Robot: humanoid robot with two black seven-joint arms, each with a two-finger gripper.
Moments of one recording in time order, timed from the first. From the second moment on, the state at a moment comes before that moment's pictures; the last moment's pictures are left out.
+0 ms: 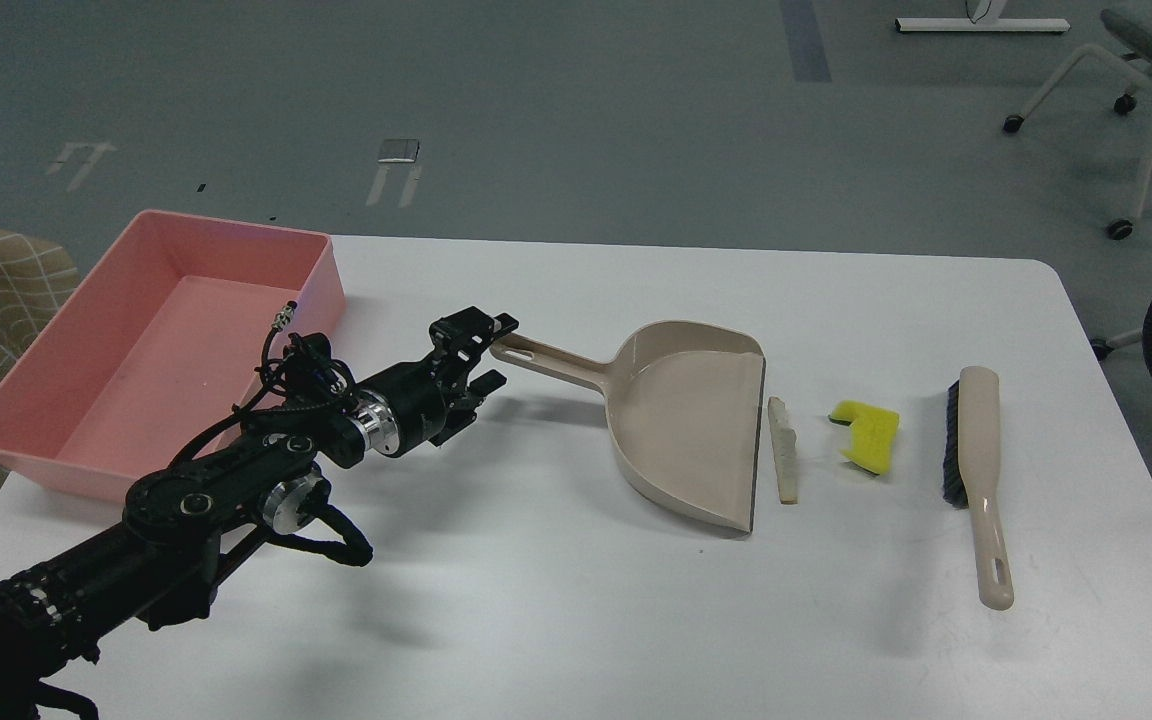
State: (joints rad) left arm -0.56 0.29 -0.60 -0.92 0.71 -0.18 -0.19; right arm 0.75 -0.48 1.47 0.89 -0.37 0.27 -0.07
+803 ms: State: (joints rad) left arm -0.56 0.29 -0.60 -0.93 0.74 -0.17 -0.24; right arm 0.74 -0.48 1.47 0.90 -0.37 0.27 -0.07
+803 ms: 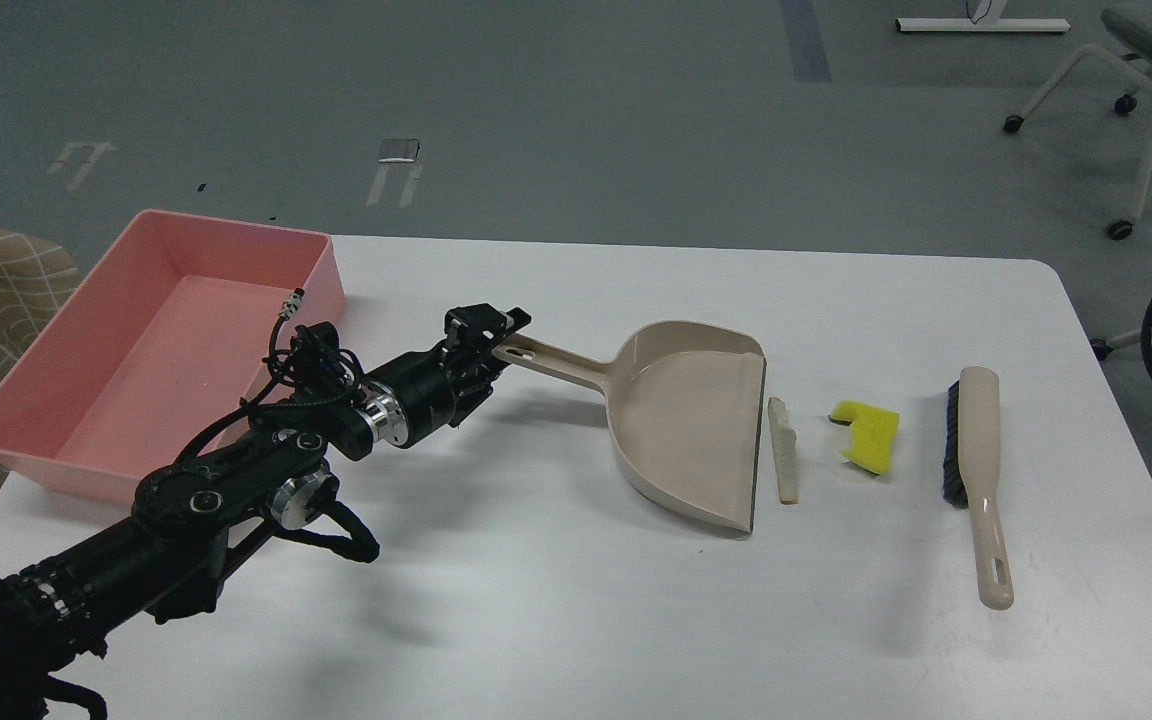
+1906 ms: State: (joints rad) left arm -0.55 0.29 -0.55 -0.96 0.80 -0.15 -0.34; right arm 0.74 -0.48 1.48 0.90 -0.37 0.27 -0.07
